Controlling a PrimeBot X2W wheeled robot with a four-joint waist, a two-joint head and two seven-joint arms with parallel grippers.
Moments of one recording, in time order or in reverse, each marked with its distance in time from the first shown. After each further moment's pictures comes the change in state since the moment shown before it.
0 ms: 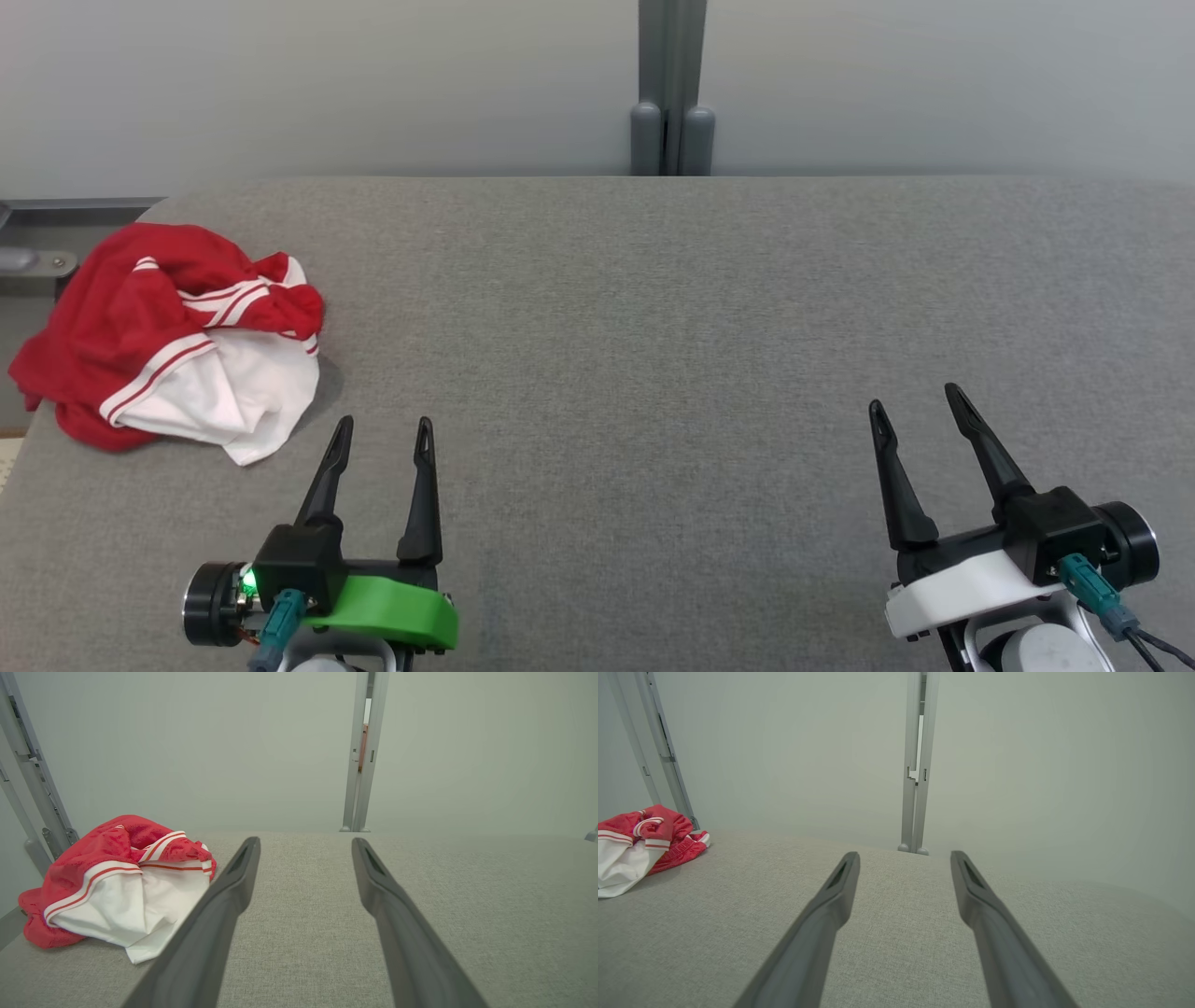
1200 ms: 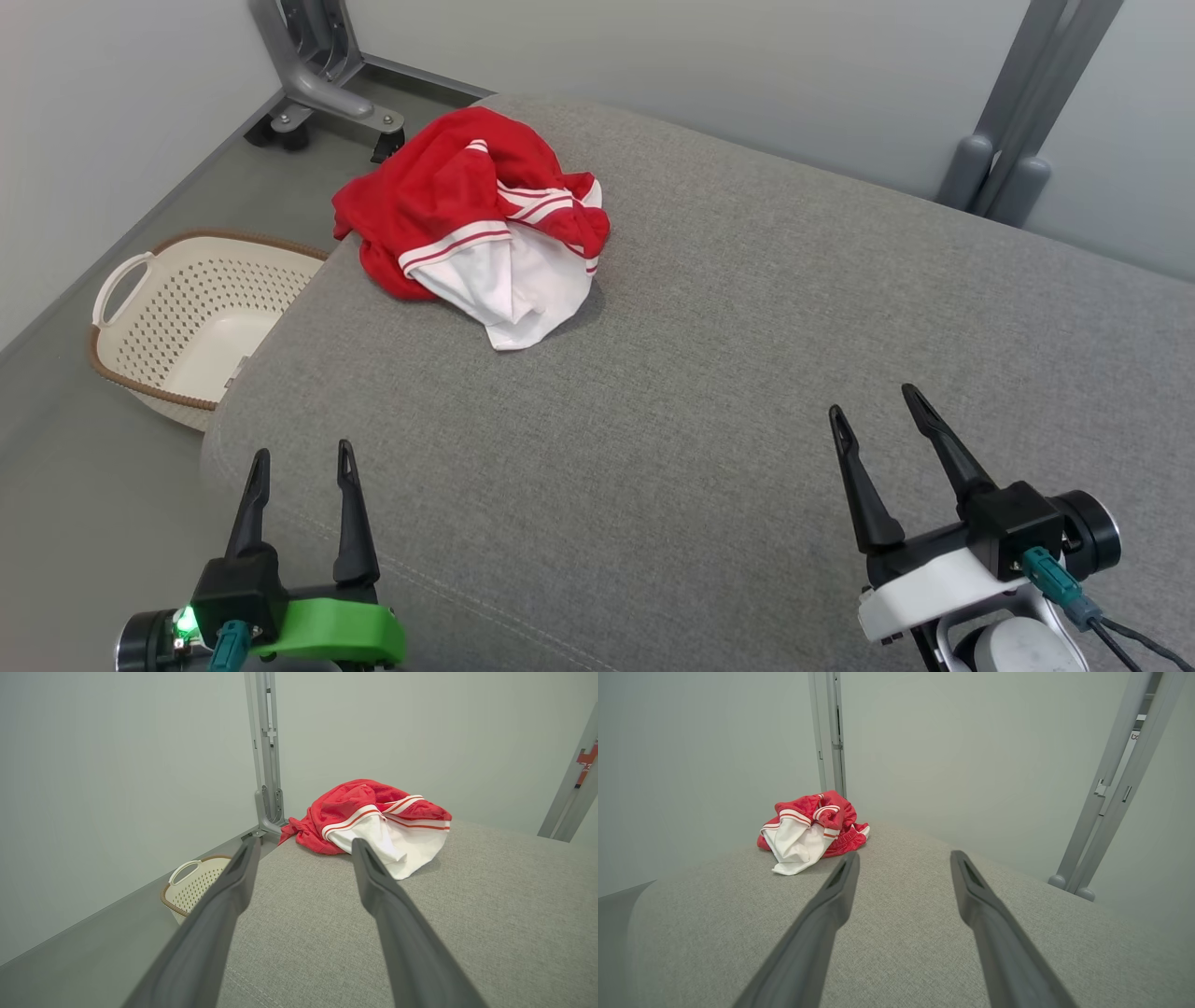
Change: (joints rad) left arm 0.064 0.001 0.108 -0.033 0.034 0.072 0.000; right arm -0.029 -0.015 0.073 0.036 0.011 0.000 0.000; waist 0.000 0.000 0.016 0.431
